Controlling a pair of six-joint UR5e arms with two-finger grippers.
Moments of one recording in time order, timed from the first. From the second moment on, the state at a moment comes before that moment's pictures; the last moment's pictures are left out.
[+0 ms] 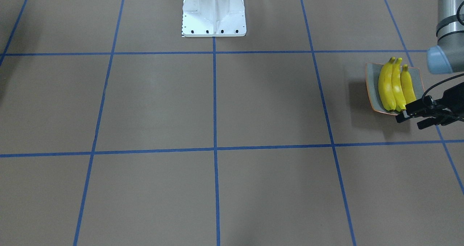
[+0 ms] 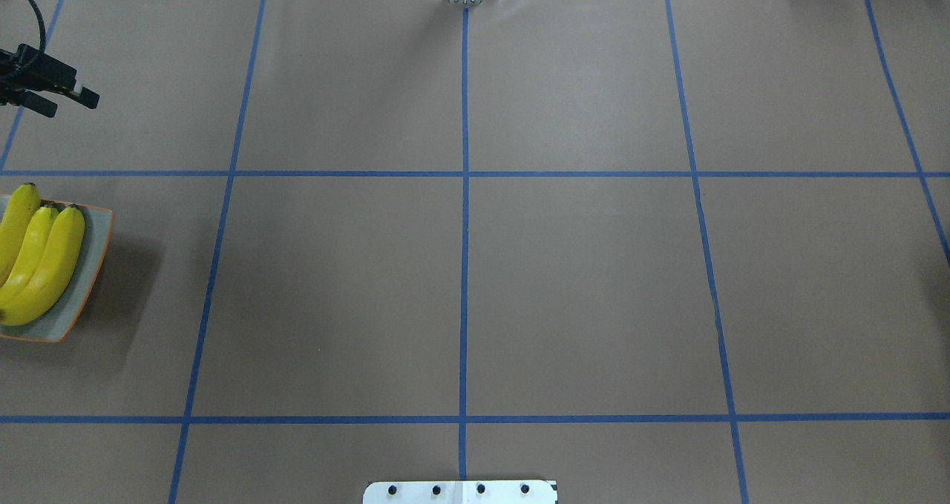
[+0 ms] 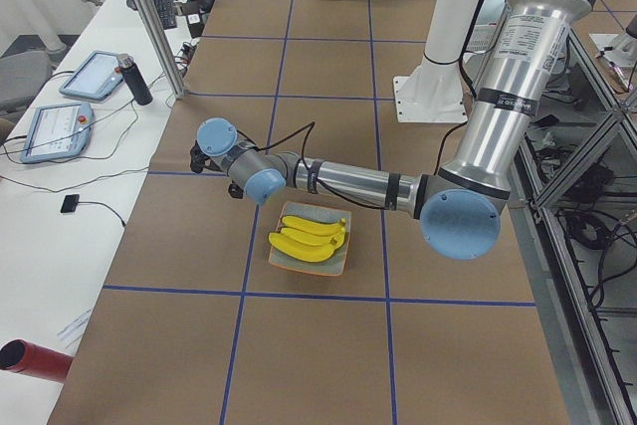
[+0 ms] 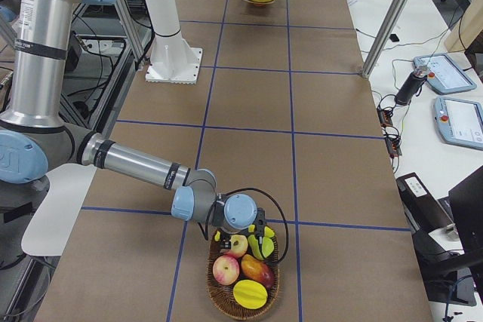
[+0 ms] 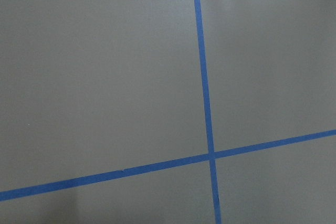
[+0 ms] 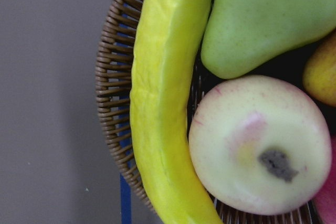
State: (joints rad) left arm -1.29 -1.86 -1.40 -2.13 -2.63 -0.62; right arm 1.49 -1.78 1.46 -1.45 2.49 -0.11
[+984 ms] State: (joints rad) left arm -1.28 -1.86 -1.40 -2.13 -2.63 -0.62; right arm 1.48 -1.77 1.45 -1.45 2.52 -0.10
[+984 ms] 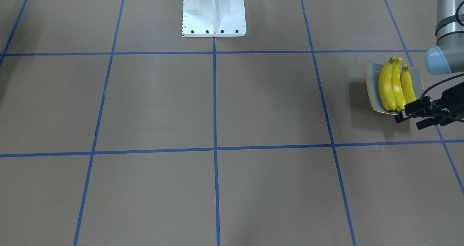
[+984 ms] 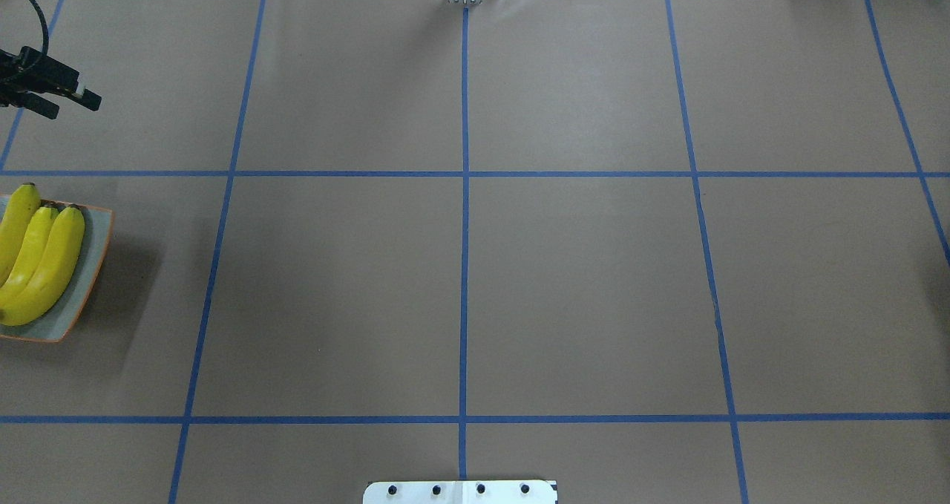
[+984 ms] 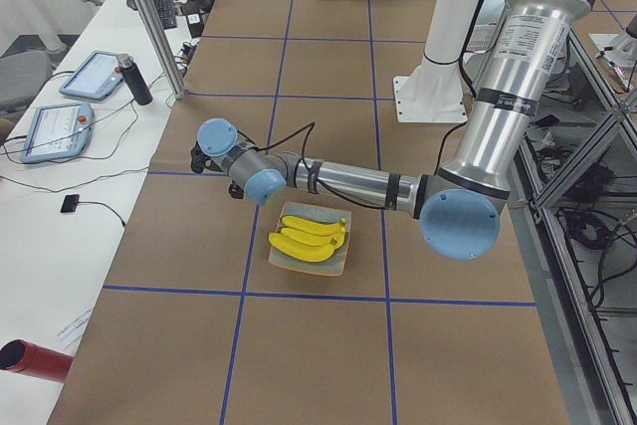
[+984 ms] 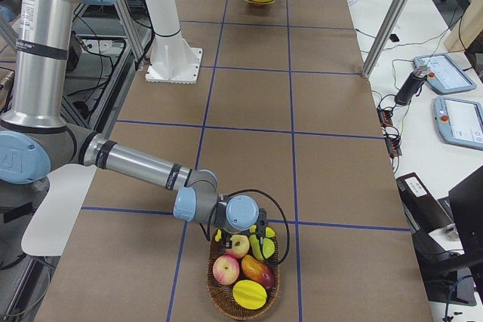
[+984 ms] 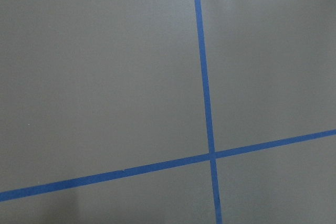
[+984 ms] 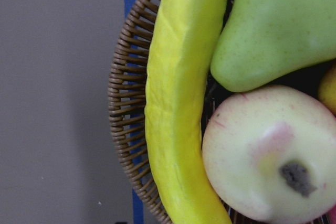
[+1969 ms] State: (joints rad) left arm -1.28 -1.86 -1.40 -2.13 -2.63 -0.62; right arm 1.47 -1.77 1.44 -1.45 2.51 -0.10
